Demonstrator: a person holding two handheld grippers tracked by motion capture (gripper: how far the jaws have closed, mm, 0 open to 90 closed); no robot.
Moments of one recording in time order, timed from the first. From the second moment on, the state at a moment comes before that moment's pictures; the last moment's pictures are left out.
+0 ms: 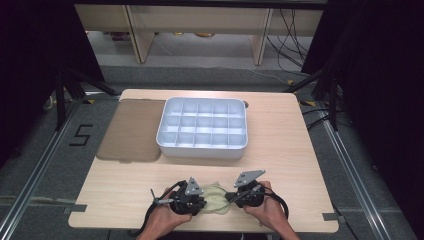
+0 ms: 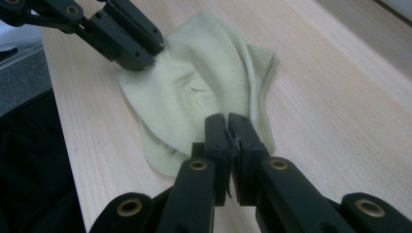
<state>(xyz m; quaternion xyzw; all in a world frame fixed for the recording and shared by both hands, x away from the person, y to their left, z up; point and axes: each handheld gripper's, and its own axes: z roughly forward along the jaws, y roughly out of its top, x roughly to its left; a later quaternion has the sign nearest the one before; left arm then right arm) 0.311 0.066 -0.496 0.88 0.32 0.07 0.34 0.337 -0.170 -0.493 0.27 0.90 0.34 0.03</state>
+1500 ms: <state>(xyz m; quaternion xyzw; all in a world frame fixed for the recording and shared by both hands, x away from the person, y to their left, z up) 0.318 0.082 -0.495 0.83 0.42 0.03 0.36 0.331 -0.194 -0.479 0.28 0.88 0.38 0.06</state>
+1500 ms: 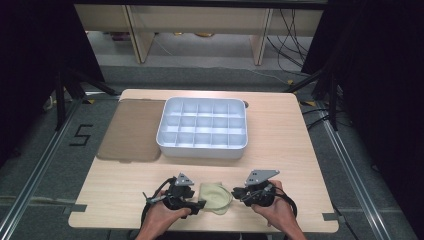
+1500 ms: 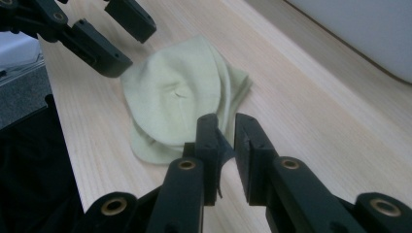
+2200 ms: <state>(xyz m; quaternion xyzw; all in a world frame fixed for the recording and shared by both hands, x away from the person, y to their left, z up) 0.321 0.081 -0.502 0.84 0.42 0.04 0.35 0.329 -0.201 -0.482 0.29 0.88 0.38 0.07</state>
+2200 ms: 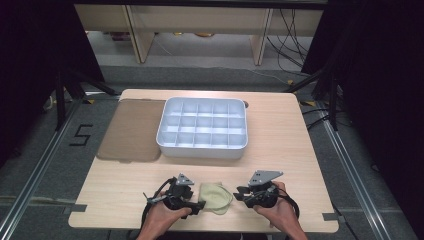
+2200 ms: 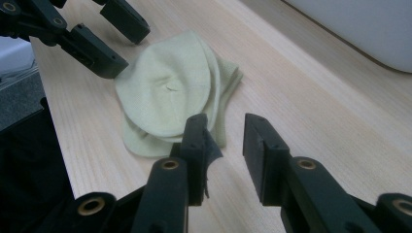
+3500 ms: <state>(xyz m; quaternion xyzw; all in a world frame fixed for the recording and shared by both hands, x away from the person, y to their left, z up) 0.314 0.080 -0.501 0.84 0.40 0.05 0.37 0.328 -0.183 -0.476 0.26 0.88 0.40 0.06</state>
